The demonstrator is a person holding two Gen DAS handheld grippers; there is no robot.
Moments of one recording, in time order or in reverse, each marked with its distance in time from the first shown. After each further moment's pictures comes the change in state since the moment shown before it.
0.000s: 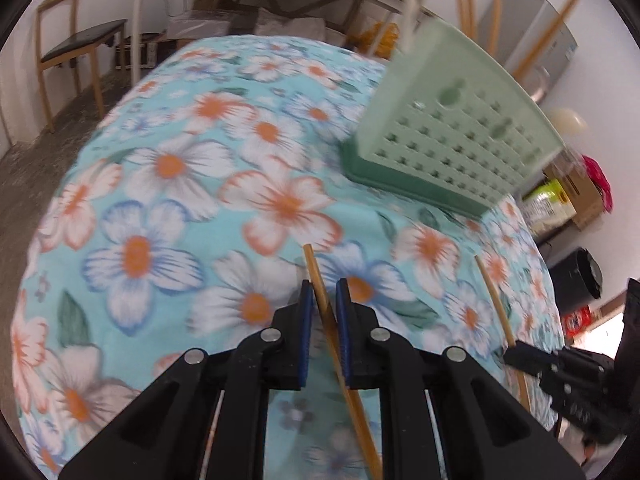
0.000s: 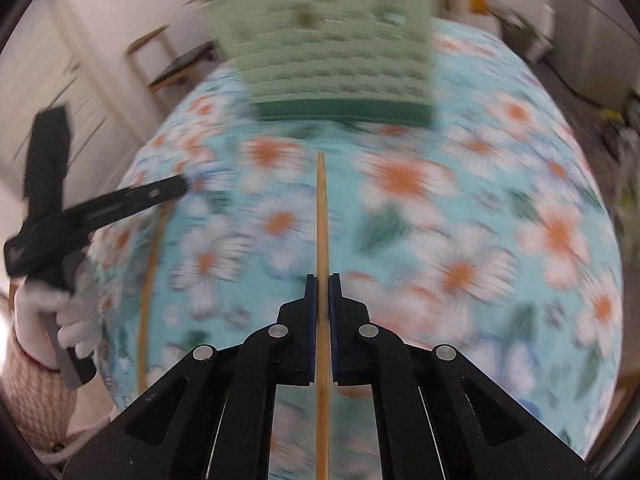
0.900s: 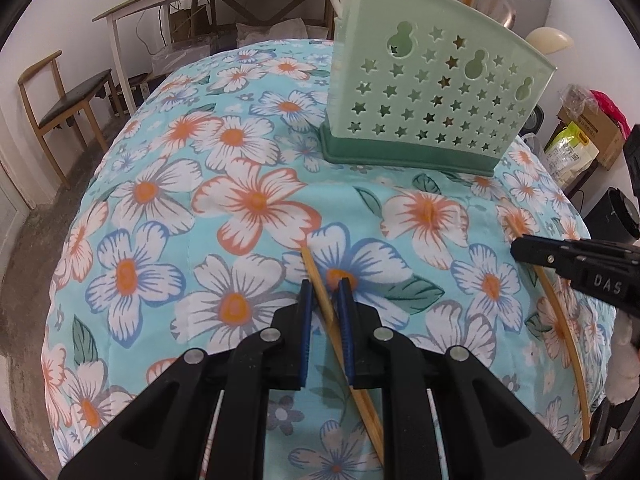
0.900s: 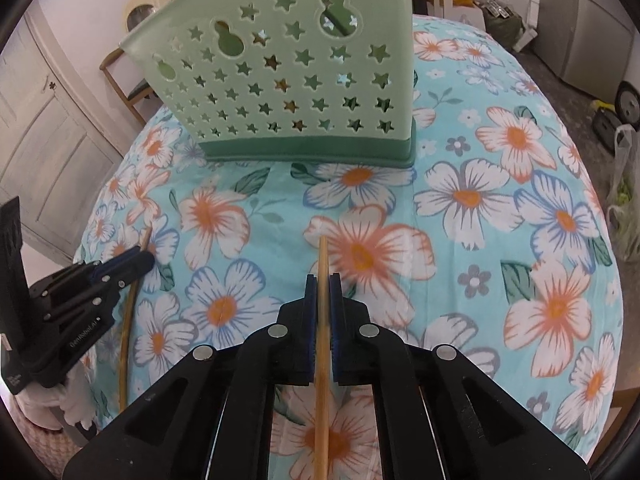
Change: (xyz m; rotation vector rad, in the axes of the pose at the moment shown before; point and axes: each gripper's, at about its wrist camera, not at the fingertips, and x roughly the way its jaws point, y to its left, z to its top) left arm 0.009 -0.032 -0.008 0.202 0.001 0.169; right arm 0.044 -0.008 0.064 0.018 -0.006 -0.015
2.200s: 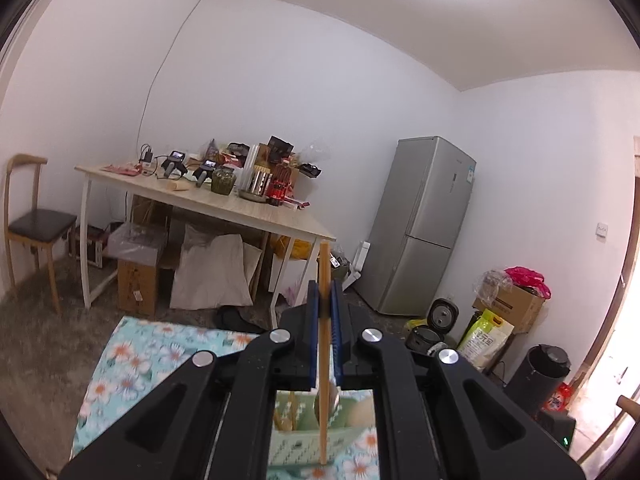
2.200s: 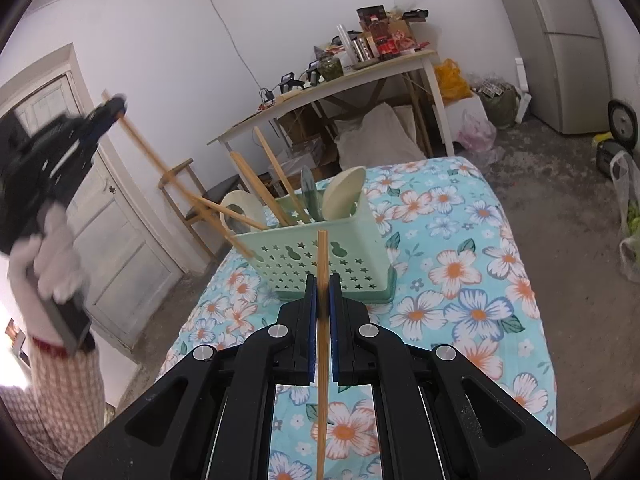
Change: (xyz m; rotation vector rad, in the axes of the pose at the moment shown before) left arm -0.218 -0.043 0.168 -0.077 -0.747 -0.268; right arm -0.161 -0.048 -0.003 0.084 -0.443 0.200
